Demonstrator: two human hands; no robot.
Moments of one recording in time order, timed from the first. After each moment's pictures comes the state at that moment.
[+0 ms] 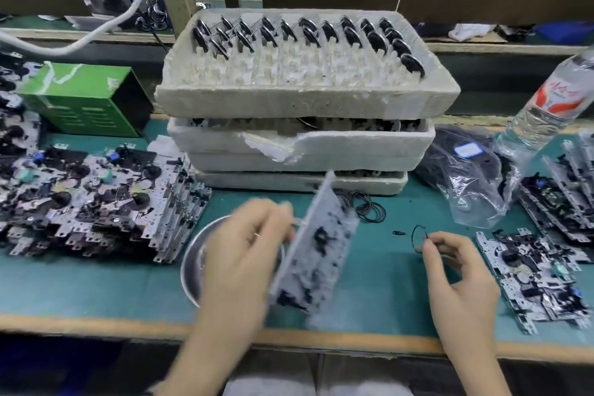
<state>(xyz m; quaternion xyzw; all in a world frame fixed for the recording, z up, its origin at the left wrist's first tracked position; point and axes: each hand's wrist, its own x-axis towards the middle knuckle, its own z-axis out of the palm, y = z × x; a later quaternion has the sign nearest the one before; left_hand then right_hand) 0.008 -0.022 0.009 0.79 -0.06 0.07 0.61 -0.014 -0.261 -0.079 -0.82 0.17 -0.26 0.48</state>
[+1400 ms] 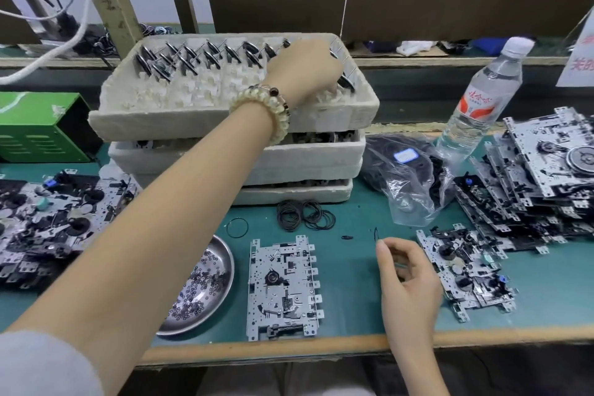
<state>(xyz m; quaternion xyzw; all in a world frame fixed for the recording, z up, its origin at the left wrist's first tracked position) 0.198 -0.167 0.128 0.96 -0.14 0.02 0.23 -0.018 -0.266 -0.075 -0.75 0.21 -0.30 0.55</state>
